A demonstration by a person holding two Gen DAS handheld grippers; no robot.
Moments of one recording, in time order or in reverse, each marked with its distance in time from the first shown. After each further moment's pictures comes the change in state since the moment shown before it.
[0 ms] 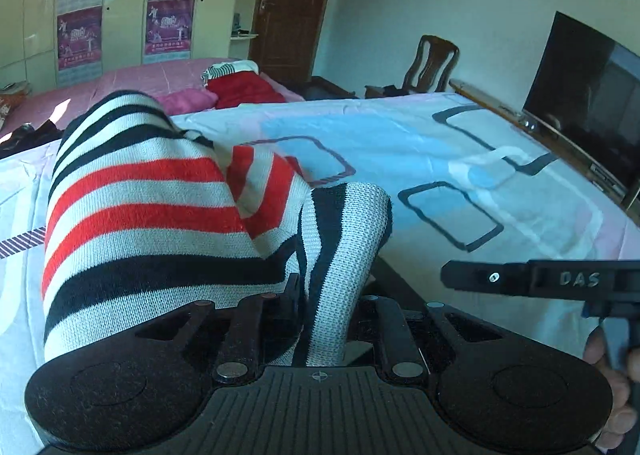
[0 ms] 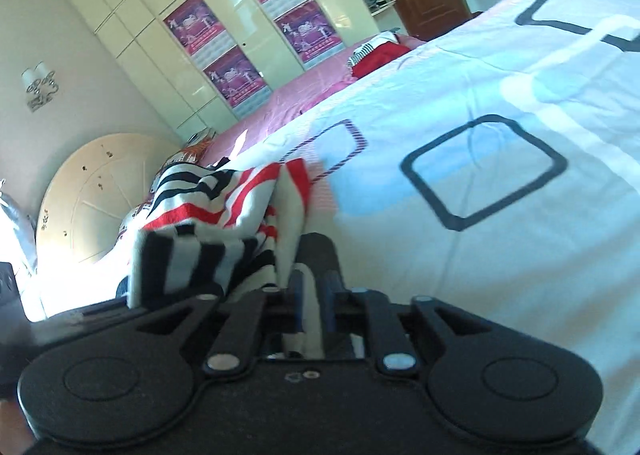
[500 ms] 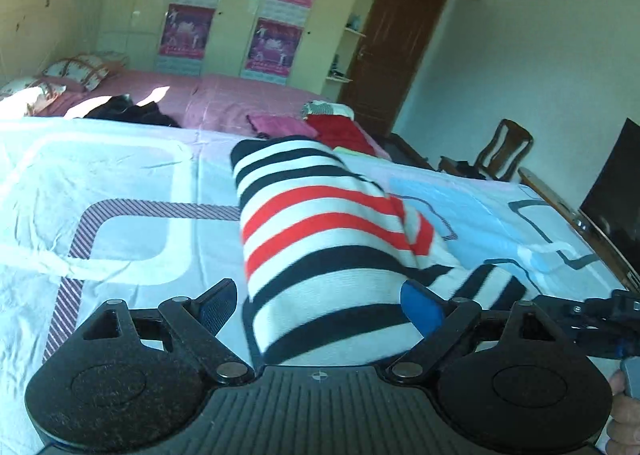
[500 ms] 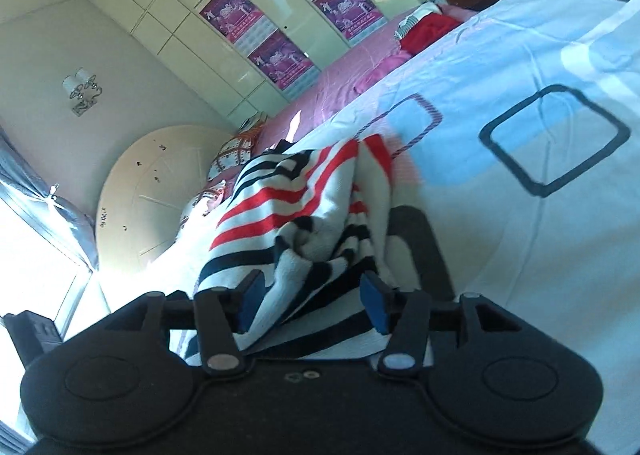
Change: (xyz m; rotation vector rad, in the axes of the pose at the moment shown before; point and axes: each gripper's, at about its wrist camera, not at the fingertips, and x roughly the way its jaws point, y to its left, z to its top) left arm -0.099 0.109 -0.034 -0.293 -0.125 0.137; right arm 0.001 0.035 0.001 0.066 0.093 0.207
